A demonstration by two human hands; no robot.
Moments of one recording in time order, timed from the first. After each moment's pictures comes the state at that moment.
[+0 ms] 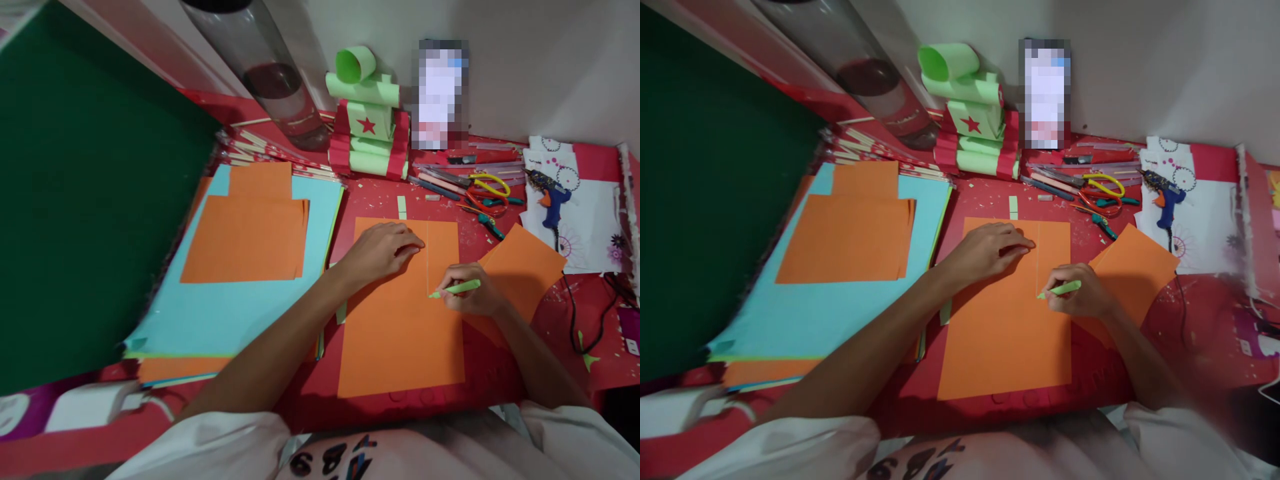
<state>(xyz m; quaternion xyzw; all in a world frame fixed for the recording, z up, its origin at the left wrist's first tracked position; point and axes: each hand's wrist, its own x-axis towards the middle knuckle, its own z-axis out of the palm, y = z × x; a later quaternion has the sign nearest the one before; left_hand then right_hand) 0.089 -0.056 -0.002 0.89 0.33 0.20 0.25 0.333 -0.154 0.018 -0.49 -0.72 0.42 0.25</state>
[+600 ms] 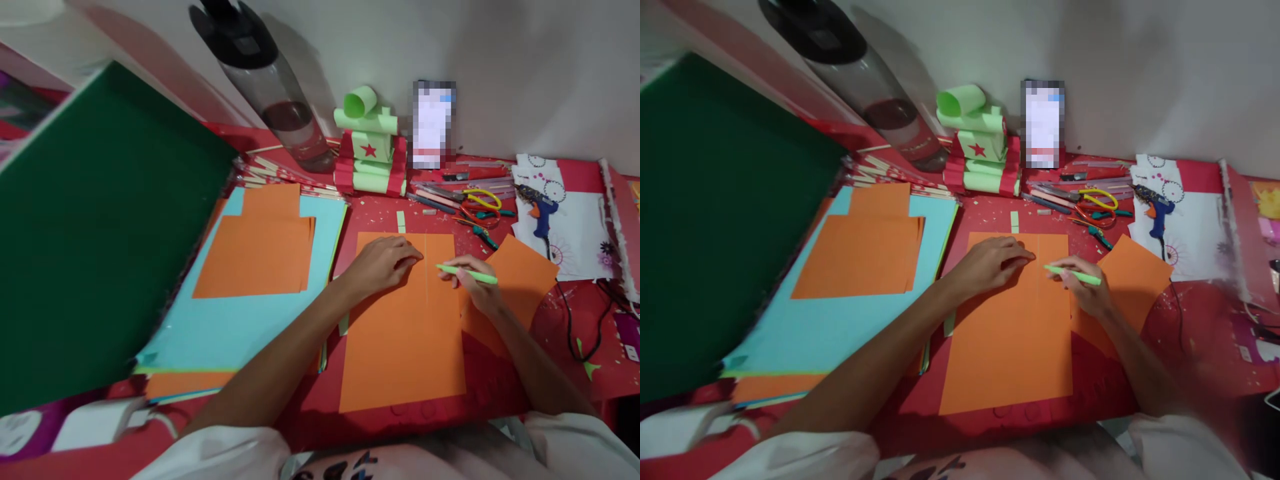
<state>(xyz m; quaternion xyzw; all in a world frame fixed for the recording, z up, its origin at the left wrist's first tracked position) 0.088 -0.057 0.004 0.89 0.33 0.17 0.27 0.342 -0.155 0.000 -0.53 -0.57 0.47 0.43</state>
